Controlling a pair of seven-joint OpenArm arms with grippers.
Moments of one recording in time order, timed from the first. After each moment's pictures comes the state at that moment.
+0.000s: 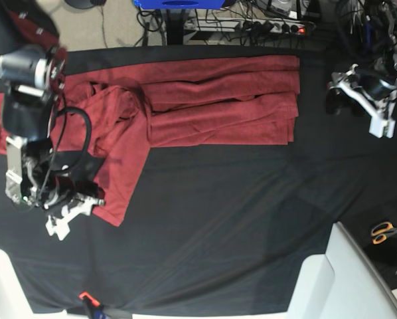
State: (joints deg) left arm 23.4 -16.6 -35.2 97.8 -32.6 -30.6 53.0; right arm 26.8 7.0 16.0 41.7 17.5 18.2 -48.1
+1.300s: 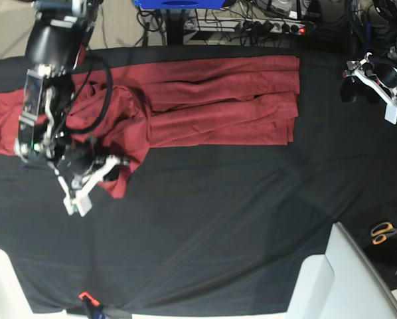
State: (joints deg) left arm 25.3 -17.2 -40.5 96.2 -31.9 -34.5 53.2; right arm 3.8 -3.2 15.7 84.2 16.6 24.6 -58.1
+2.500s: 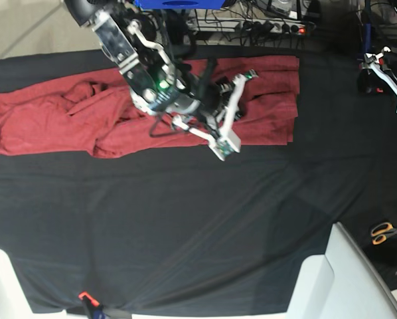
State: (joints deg) left arm 28.2 -24.5 -40.3 92.2 -32.0 -34.6 53.2; right arm -4.6 -2.5 -34.8 91.4 17.8 6.0 -49.5
